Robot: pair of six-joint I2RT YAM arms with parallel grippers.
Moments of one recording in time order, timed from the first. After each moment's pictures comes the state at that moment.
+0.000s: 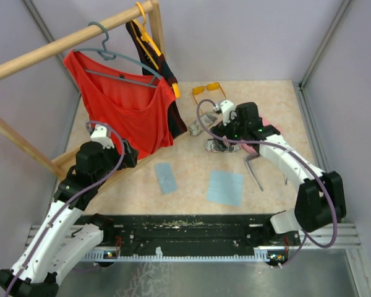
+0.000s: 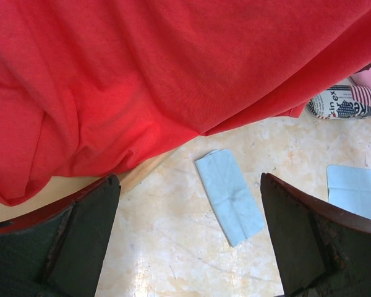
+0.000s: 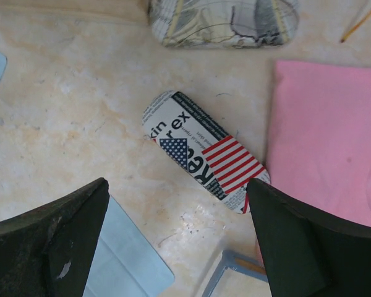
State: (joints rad) left arm -0.40 0.66 0.75 -0.50 -0.17 -0.35; right arm 0.35 1.36 1.04 -0.36 -0.24 -0.24
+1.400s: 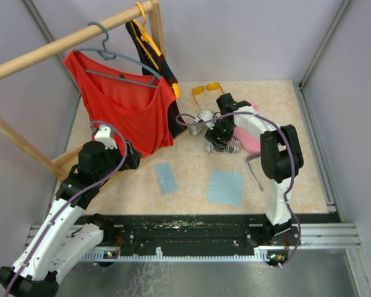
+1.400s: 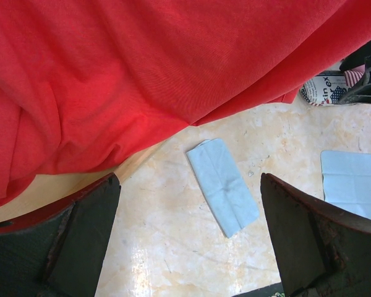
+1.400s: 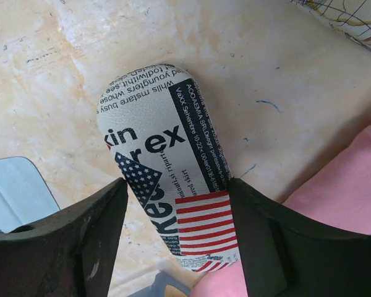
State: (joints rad) left arm -0.40 0.68 0.74 -0.50 -0.11 -0.34; right arm 0.37 1.99 1.54 -0.84 -0.28 -0.79
